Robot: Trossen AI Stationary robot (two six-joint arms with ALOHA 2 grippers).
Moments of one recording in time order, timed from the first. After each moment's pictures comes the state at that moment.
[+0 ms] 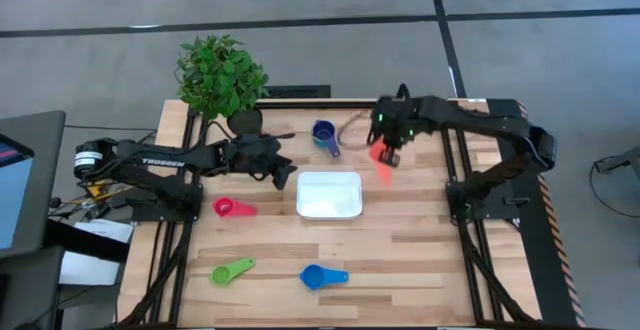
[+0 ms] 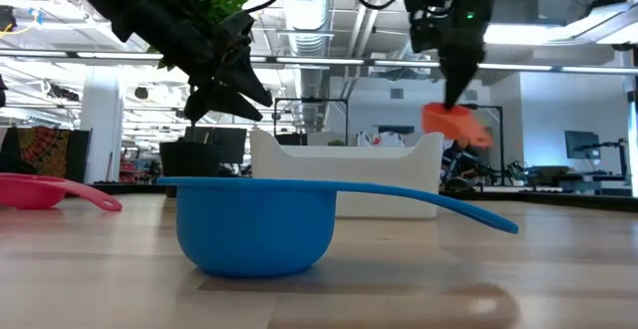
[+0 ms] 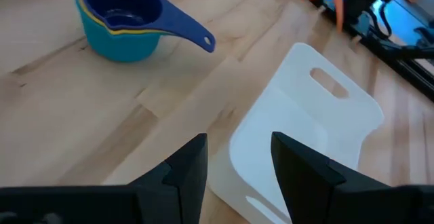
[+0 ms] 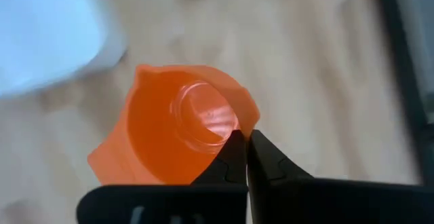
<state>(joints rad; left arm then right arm) 0.20 1.23 0.60 0.17 -0.09 -0.54 -0.40 1.43 1.23 -1.03 0.11 -0.06</state>
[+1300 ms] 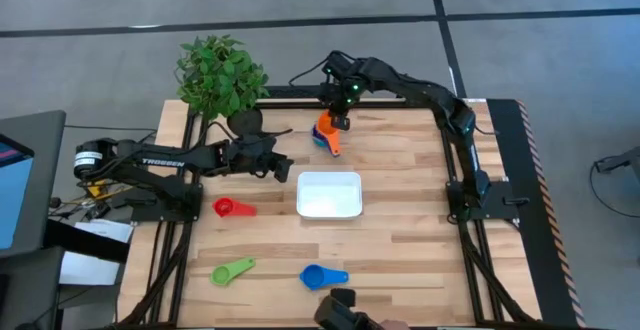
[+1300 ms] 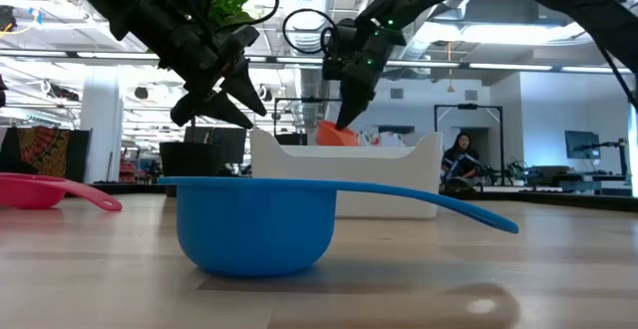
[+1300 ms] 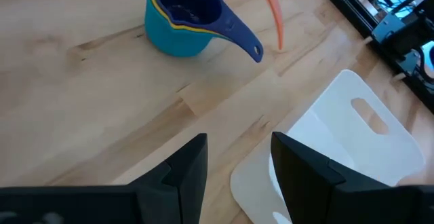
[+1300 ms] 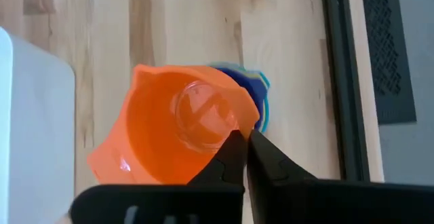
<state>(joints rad) 0.21 1.23 0.60 0.12 -0.23 -0.69 -0.59 2.12 1.97 -0.97 -0.26 -0.47</state>
